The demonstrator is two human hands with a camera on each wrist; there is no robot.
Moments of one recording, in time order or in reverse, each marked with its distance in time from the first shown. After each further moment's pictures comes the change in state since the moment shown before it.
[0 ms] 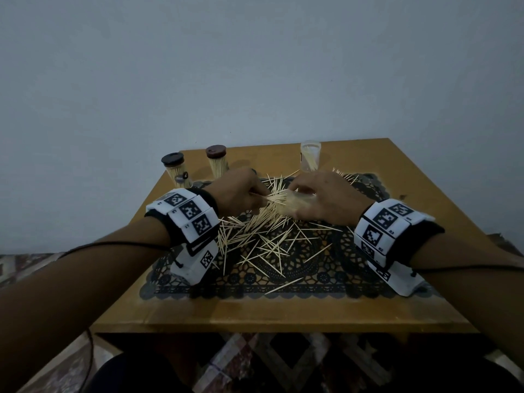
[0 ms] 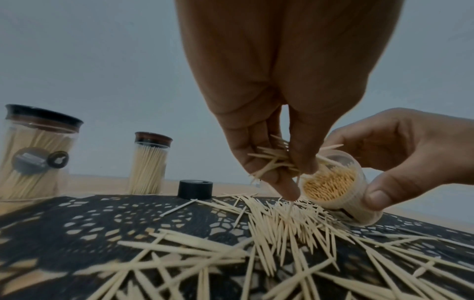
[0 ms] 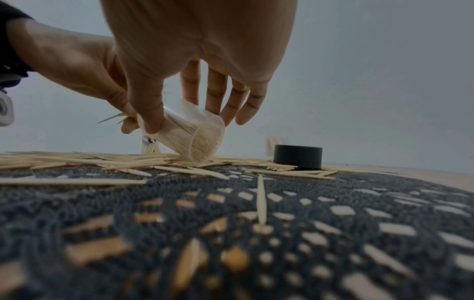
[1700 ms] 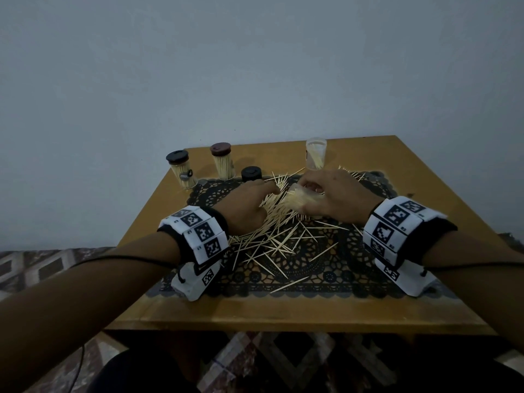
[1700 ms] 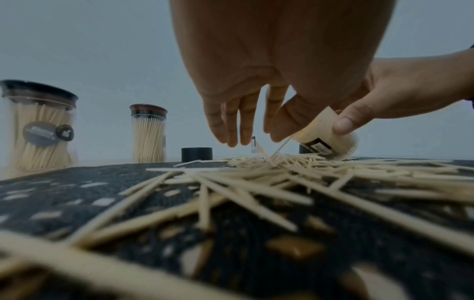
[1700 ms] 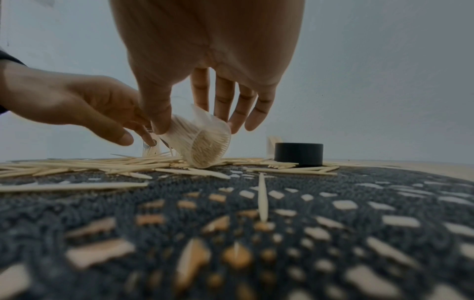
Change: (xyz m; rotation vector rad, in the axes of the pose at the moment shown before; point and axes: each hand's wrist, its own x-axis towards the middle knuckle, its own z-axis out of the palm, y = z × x) left_hand -0.005 -0.006 0.034 0.100 0.046 -0.067; right_hand -0.001 0.005 0.000 0.028 0.010 0.047
